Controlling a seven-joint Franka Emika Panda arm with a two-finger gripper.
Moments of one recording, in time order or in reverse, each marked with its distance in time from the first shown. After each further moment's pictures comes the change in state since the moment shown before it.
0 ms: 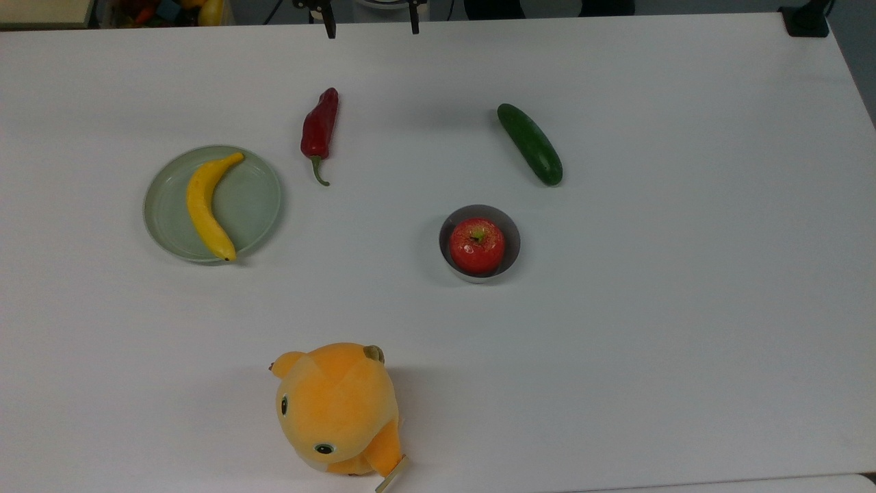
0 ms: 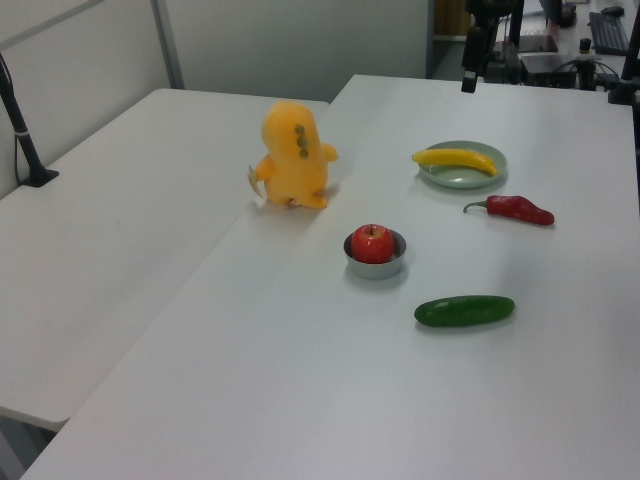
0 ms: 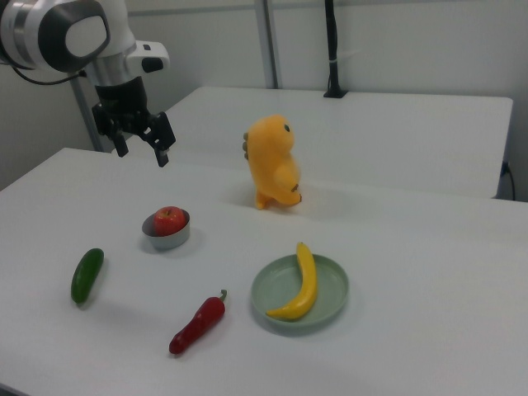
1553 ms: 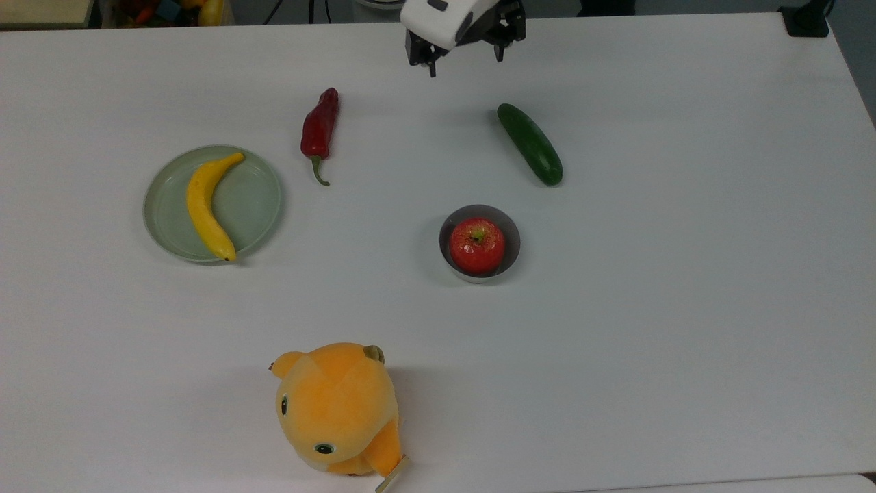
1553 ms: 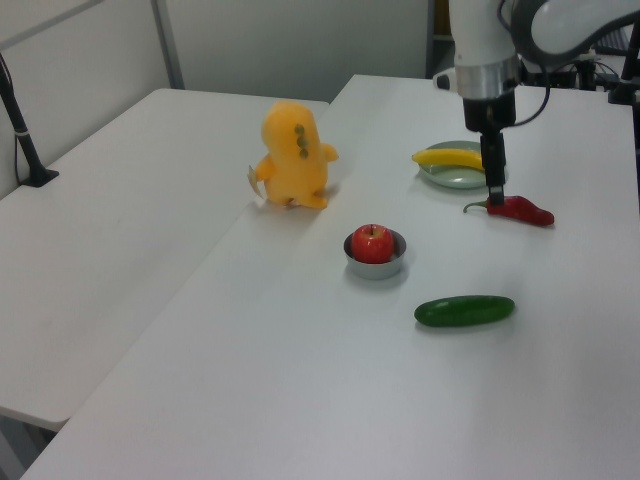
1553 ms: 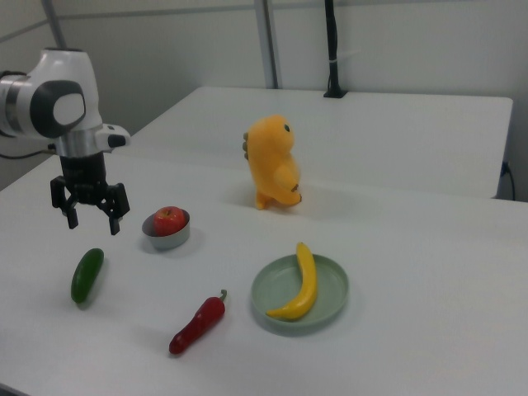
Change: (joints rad) arm 0.042 0.050 0.180 -0.244 0.004 0.037 -0.011
